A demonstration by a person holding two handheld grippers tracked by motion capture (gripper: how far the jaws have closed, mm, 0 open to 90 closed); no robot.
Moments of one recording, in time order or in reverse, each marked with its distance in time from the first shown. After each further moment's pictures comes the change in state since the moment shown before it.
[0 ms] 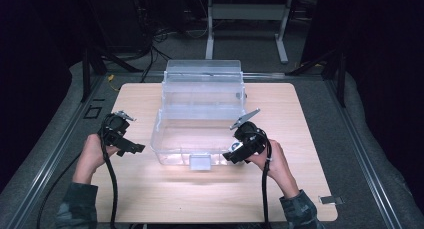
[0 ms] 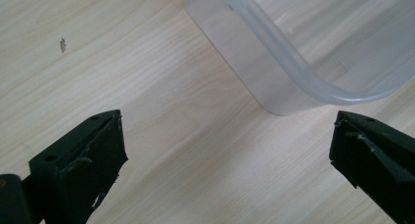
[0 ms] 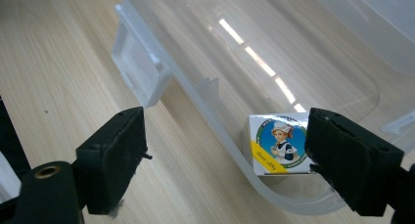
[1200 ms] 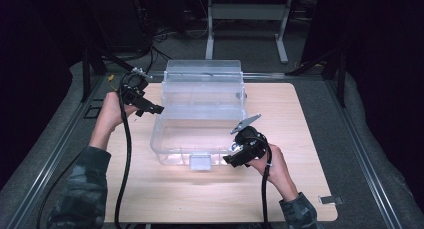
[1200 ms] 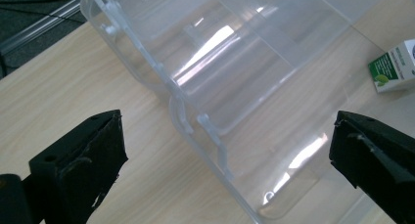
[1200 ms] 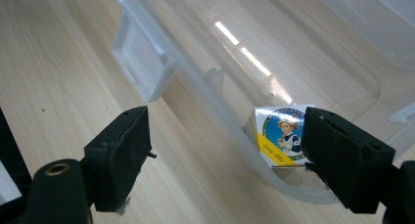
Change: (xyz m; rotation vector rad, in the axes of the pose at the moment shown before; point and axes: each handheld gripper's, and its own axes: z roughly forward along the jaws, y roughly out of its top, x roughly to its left) left arm -0.004 0.122 -0.025 -0.111 -0.001 0.081; right arm 0.009 -0.009 0.000 -0.015 -0.029 0.007
